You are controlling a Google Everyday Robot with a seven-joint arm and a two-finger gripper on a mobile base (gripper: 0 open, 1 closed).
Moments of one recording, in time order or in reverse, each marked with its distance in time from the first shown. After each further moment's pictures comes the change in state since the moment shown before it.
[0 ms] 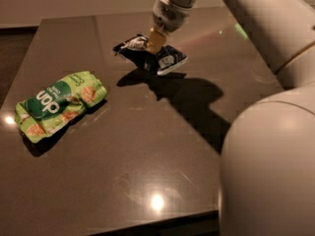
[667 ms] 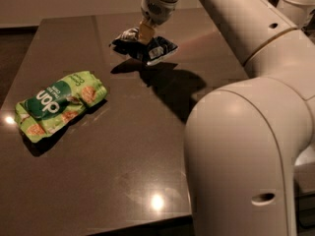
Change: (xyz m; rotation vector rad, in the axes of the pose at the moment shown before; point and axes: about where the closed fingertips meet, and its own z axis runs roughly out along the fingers) arm -0.036 -0.042 0.019 0.084 0.000 0.005
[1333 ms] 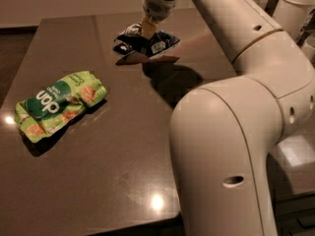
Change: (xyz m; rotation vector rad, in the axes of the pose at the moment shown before) arm -0.002 -0.037 0.010 0.084 0.021 0.002
